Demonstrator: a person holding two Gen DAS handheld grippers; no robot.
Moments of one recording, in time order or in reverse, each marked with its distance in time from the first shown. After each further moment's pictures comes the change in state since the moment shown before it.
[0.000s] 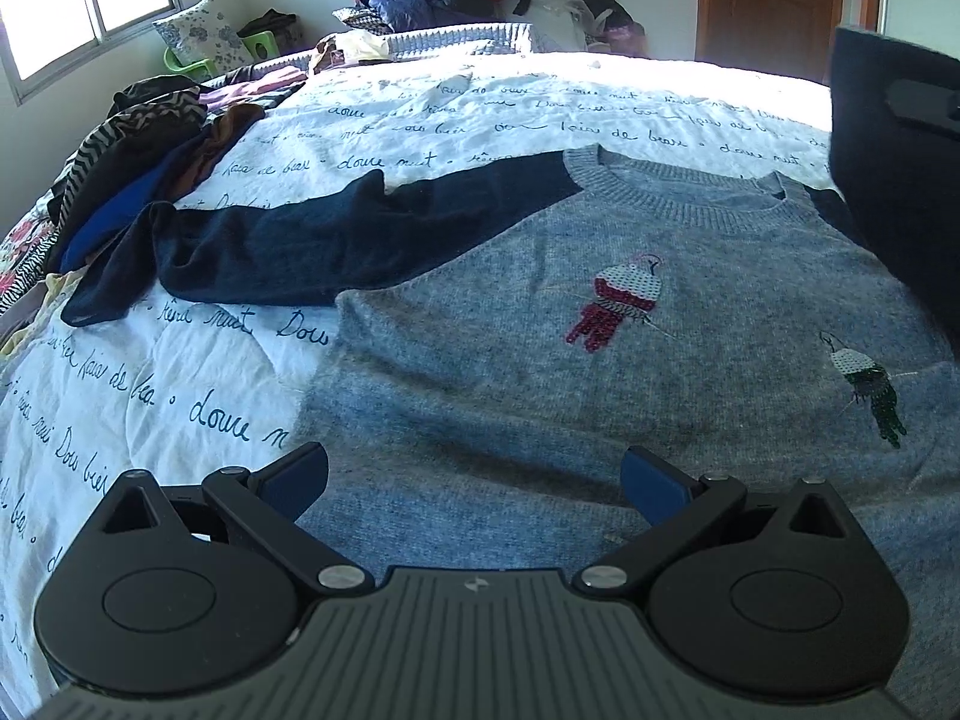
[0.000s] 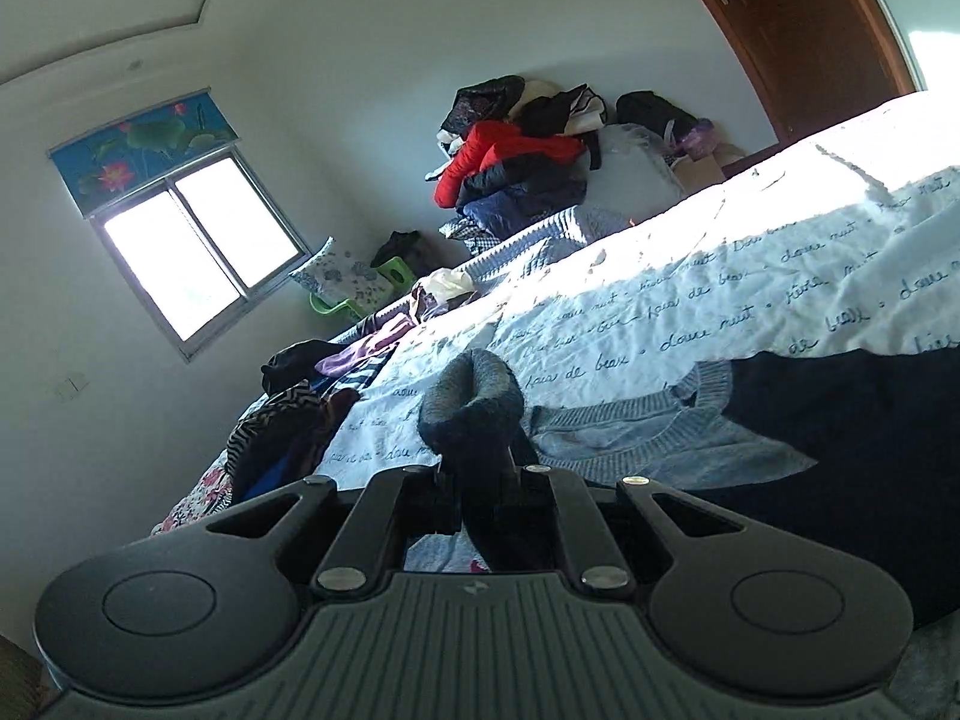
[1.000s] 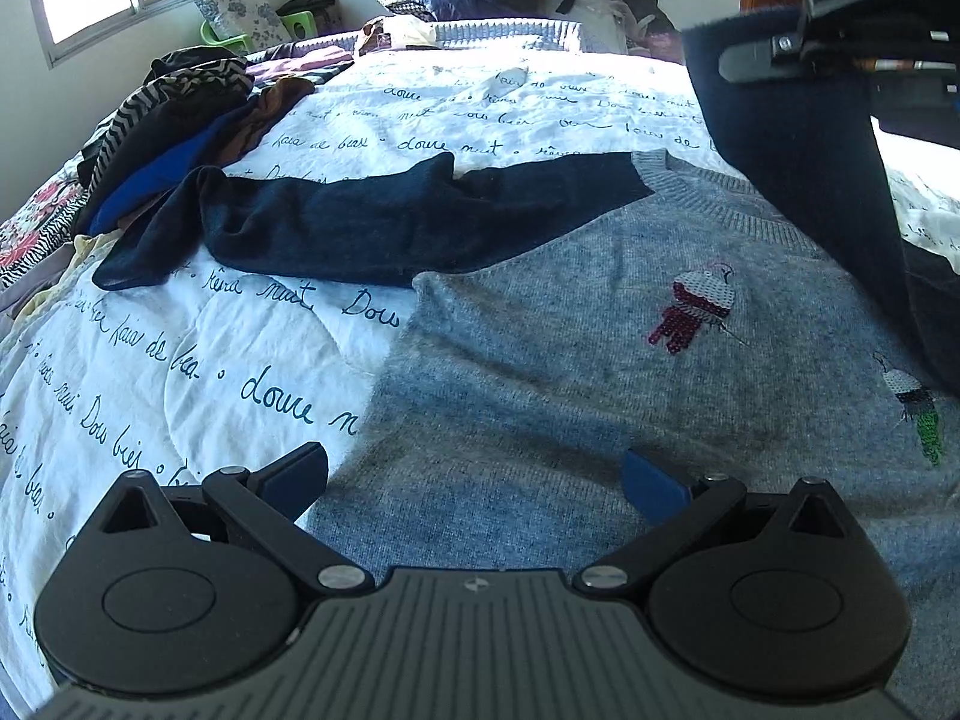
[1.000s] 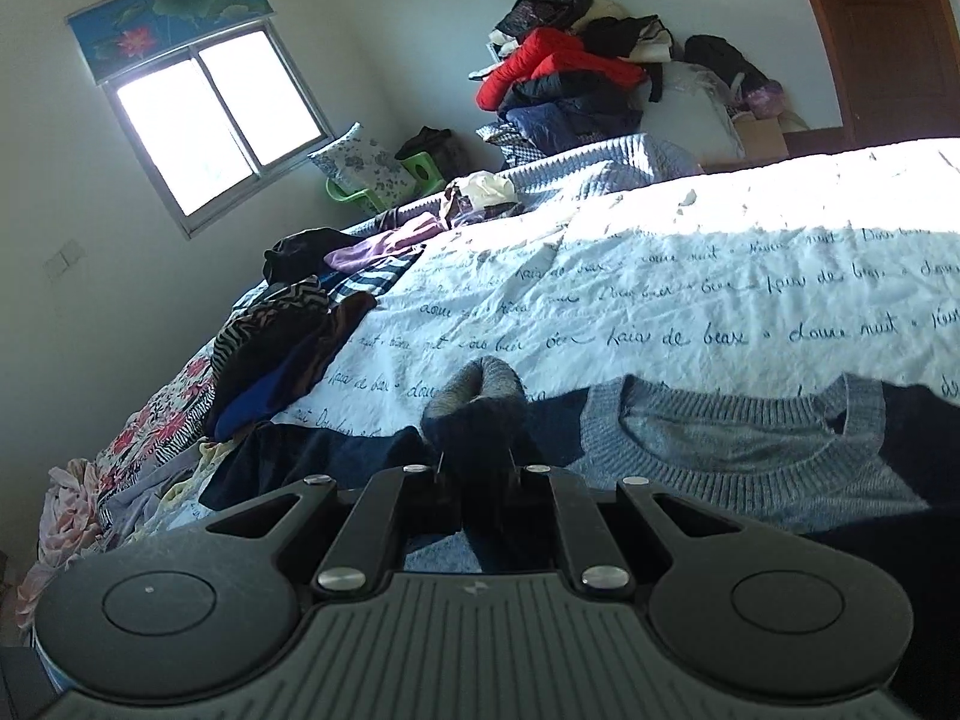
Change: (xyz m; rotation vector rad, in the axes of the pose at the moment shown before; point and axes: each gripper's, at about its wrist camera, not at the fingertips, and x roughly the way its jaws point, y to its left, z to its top) left arm 0.005 0.033 -0.003 -0.075 0.013 0.026; right arm 0.107 0.067 0.011 -0.190 0.193 -0.014
